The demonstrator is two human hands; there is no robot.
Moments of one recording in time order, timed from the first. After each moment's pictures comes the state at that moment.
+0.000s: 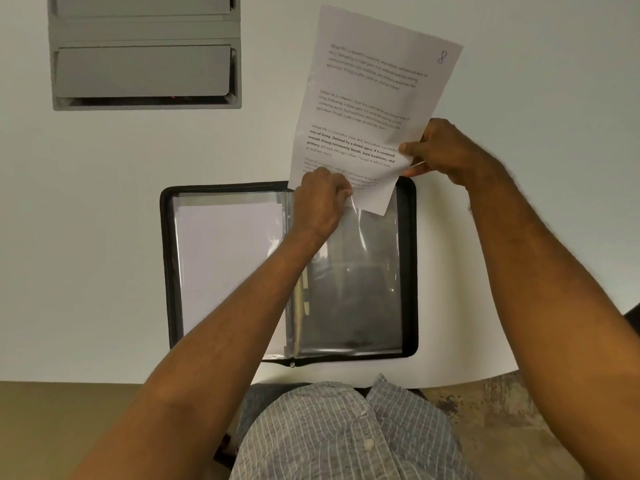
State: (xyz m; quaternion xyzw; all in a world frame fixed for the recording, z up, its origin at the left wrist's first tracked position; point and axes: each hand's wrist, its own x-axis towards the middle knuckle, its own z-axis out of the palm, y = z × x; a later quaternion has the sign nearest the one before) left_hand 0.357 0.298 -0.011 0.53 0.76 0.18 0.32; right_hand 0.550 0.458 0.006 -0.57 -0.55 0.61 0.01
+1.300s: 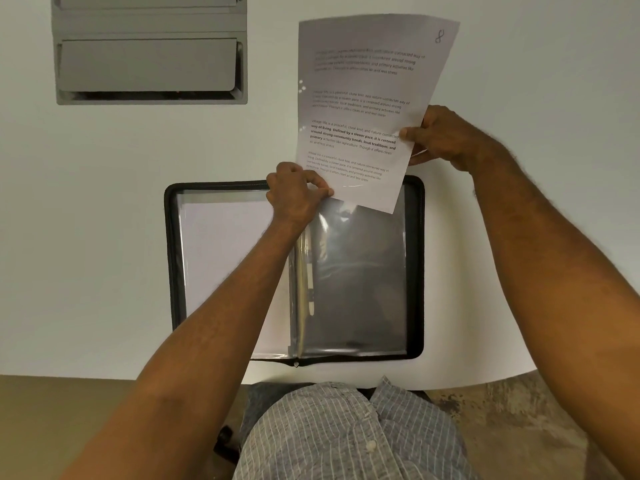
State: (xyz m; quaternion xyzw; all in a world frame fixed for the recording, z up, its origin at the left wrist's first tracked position) left_hand 0.315 0.298 -0.017 0.37 0.84 0.13 0.37; right_hand 0.535 0.477 -0.001 -0.53 -0.57 0.63 -0.01
